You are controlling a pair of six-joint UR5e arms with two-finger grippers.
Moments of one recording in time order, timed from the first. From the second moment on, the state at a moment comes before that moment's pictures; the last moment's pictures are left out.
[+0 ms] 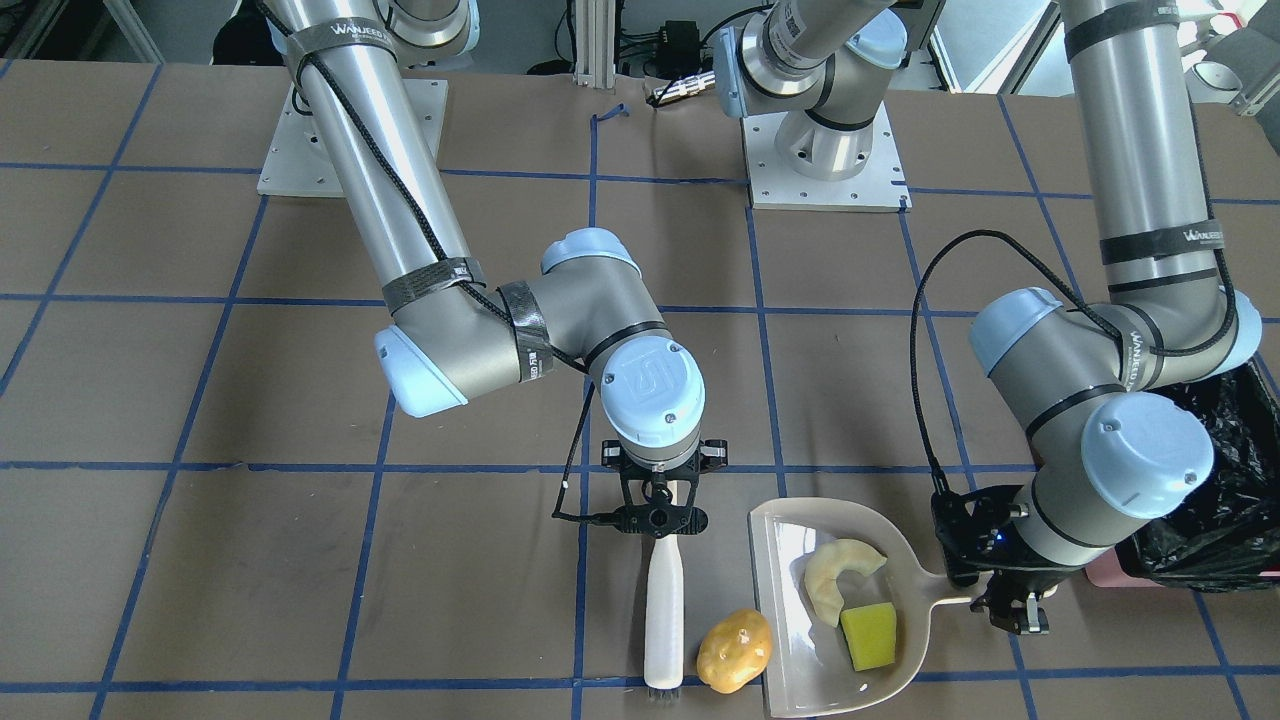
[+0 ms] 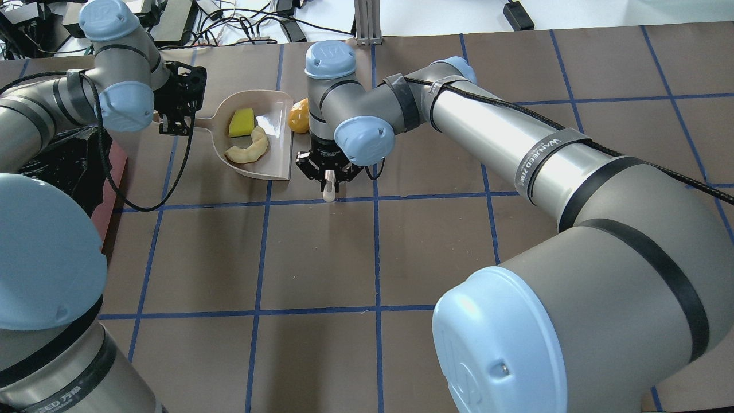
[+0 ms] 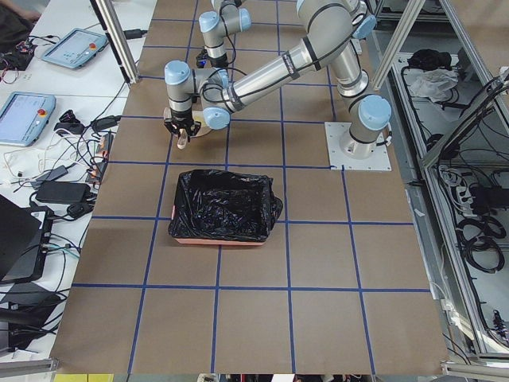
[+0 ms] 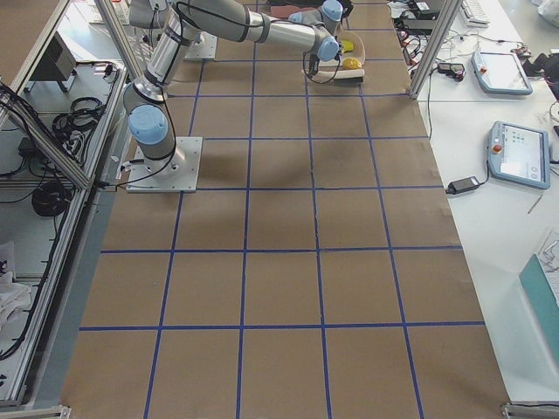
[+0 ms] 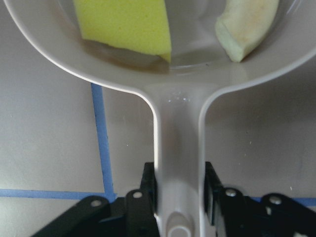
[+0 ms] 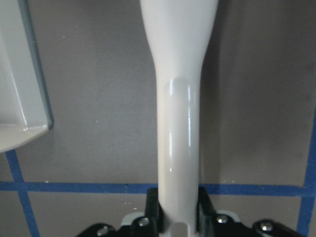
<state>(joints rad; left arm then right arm) -1.35 -2.15 -1.50 -0.95 1.63 1.81 2.01 -0.84 1.29 -1.93 -1.38 0.48</state>
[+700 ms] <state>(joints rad) -1.37 -2.15 -1.50 -0.95 1.64 1.81 2.05 -0.84 1.27 -1.93 -1.31 0.55</state>
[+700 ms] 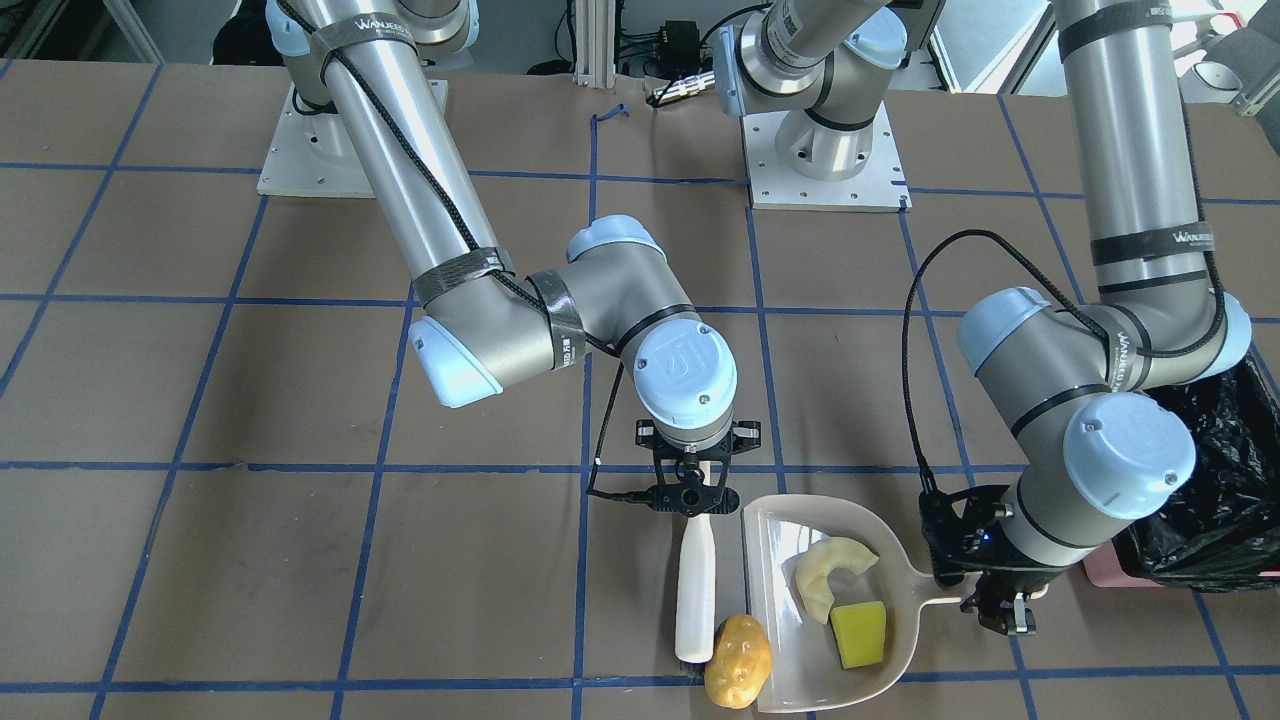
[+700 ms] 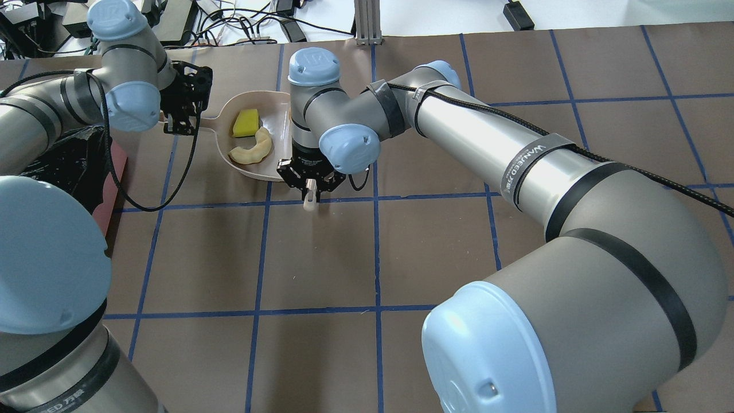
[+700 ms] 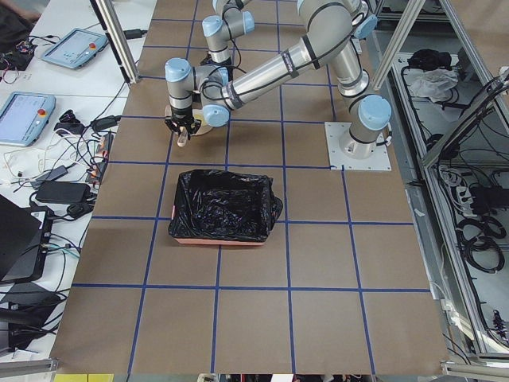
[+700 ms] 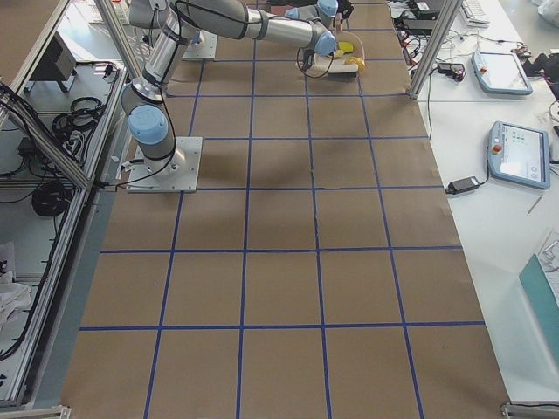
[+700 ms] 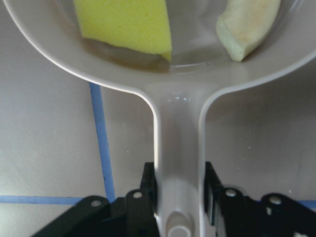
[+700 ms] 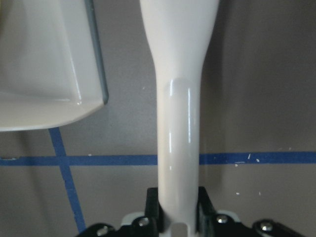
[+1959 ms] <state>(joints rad) -1.38 -2.15 -1.50 -0.94 1.64 1.80 2.15 -0.83 1.16 -1.94 -1.25 0.63</state>
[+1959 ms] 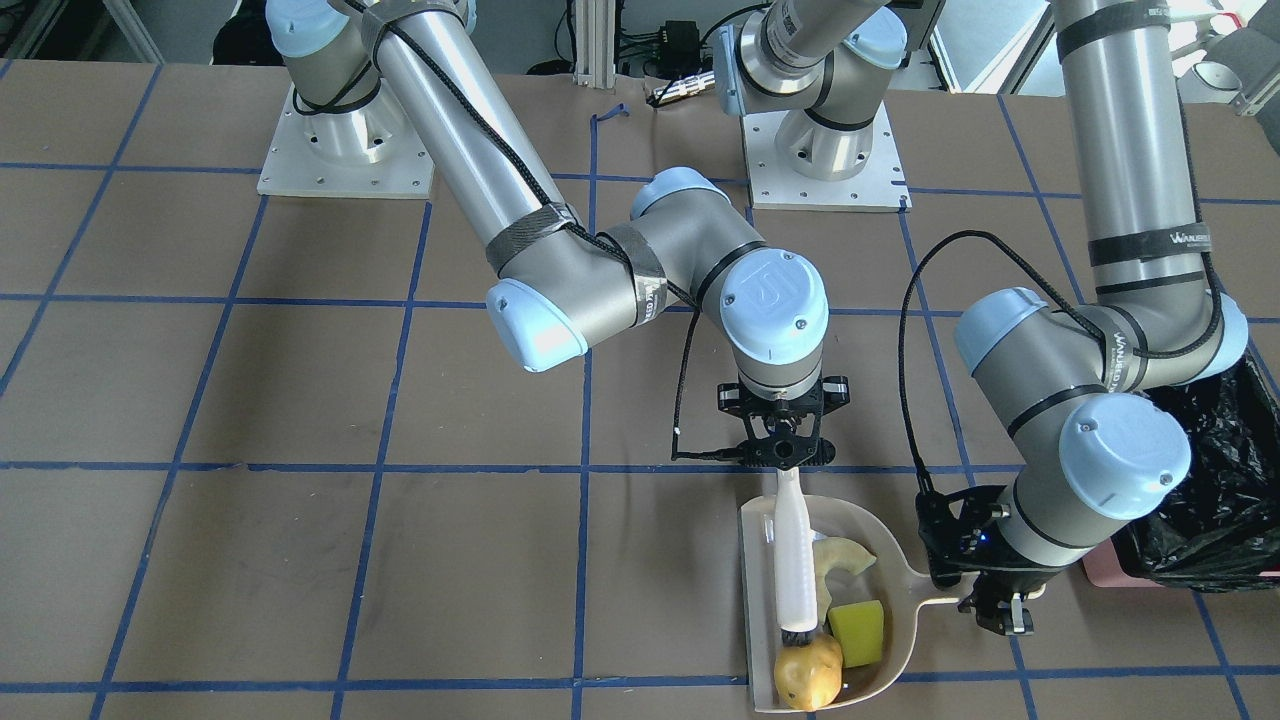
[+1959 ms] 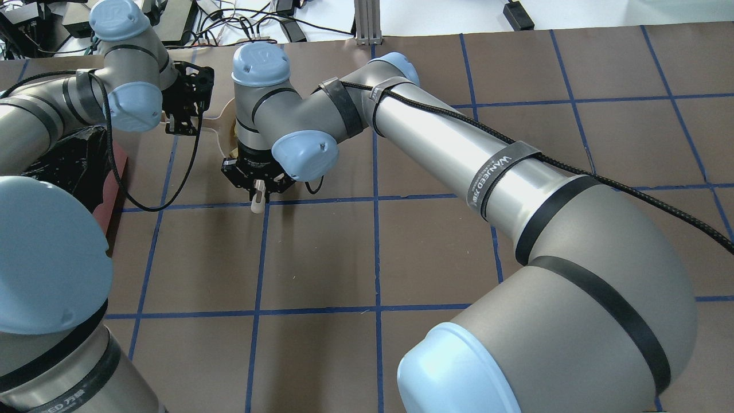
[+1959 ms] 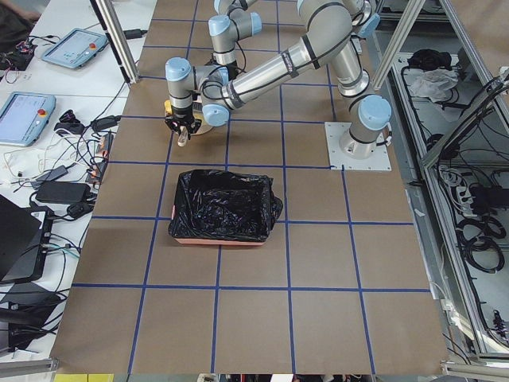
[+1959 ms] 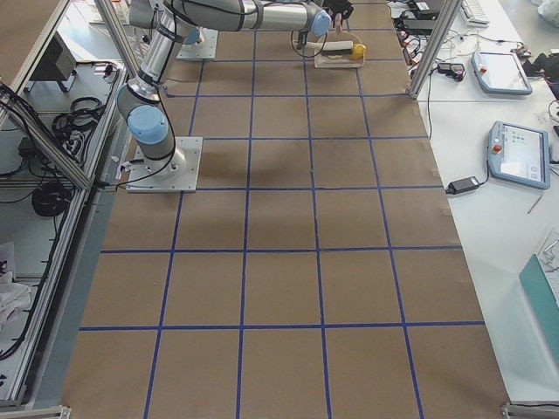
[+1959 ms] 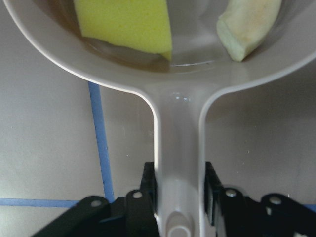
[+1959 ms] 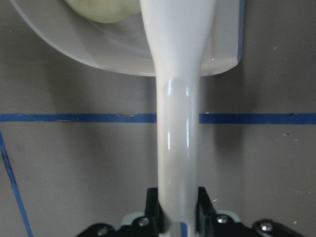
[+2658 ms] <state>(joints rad) -1.37 -2.15 -1.50 -0.94 1.61 1.79 2.10 -0.90 1.21 -1.84 -1.32 0.57</state>
